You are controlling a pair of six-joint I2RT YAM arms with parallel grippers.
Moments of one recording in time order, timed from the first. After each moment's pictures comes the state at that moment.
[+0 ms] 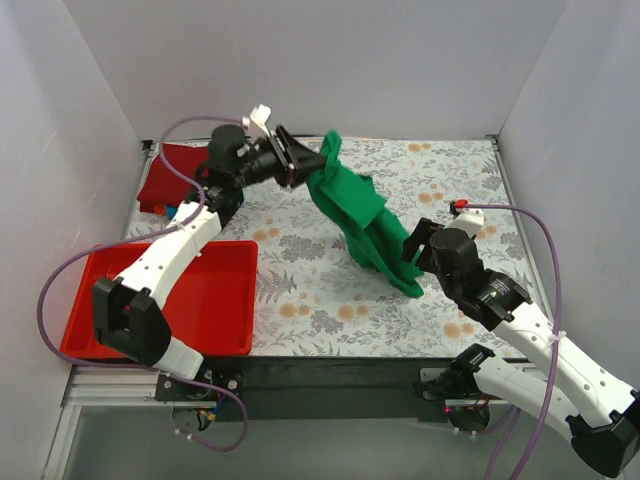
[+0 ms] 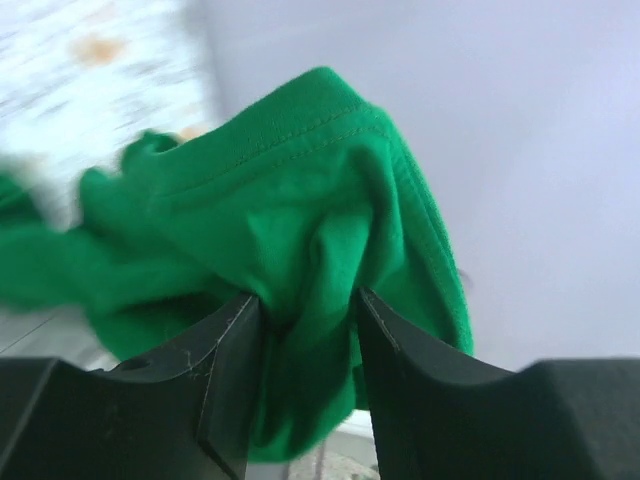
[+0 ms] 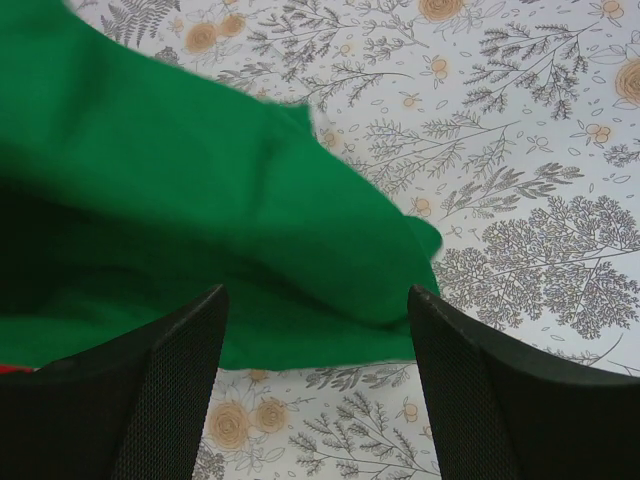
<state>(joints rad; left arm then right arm) -0.40 1.48 1.39 0.07 0.66 -1.20 0.69 0.79 0.77 -0.53 0.52 0.65</state>
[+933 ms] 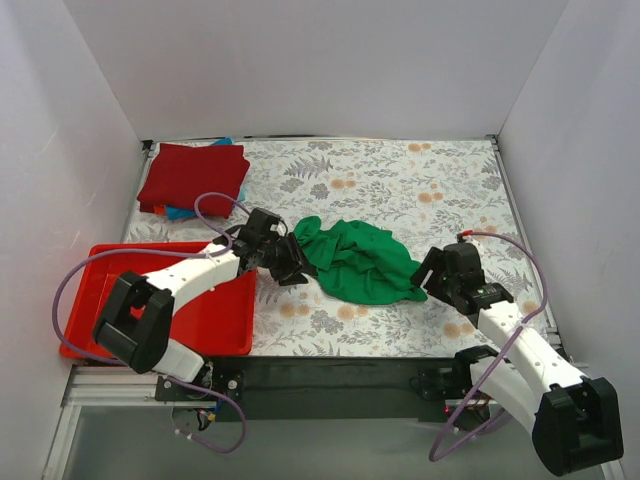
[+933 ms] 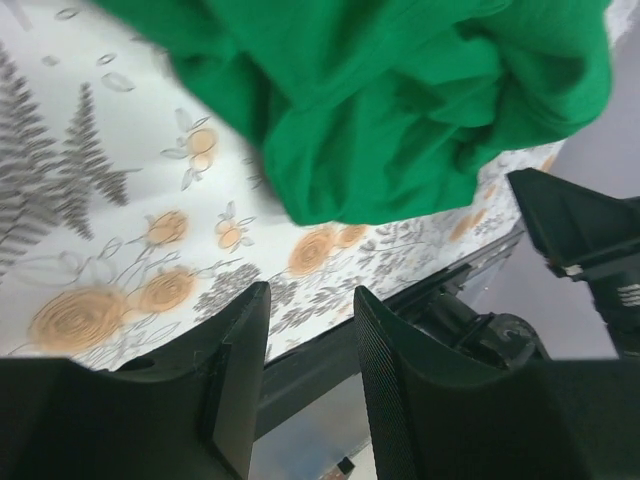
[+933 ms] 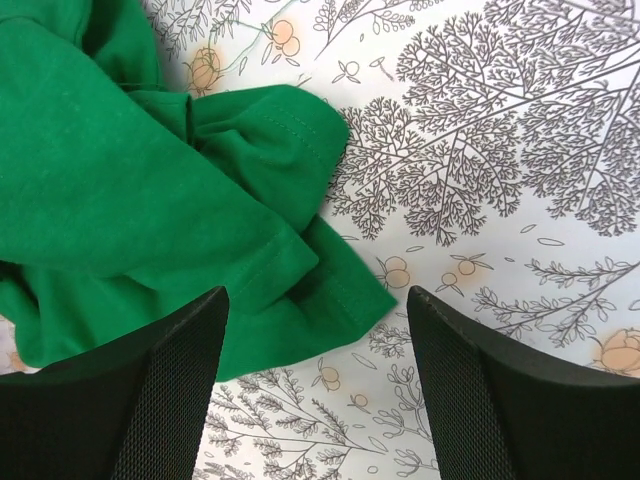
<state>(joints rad) -0.55 1.45 0.83 -0.33 0.38 -0.98 0.34 0.88 0.45 -0.41 0.12 0.71</state>
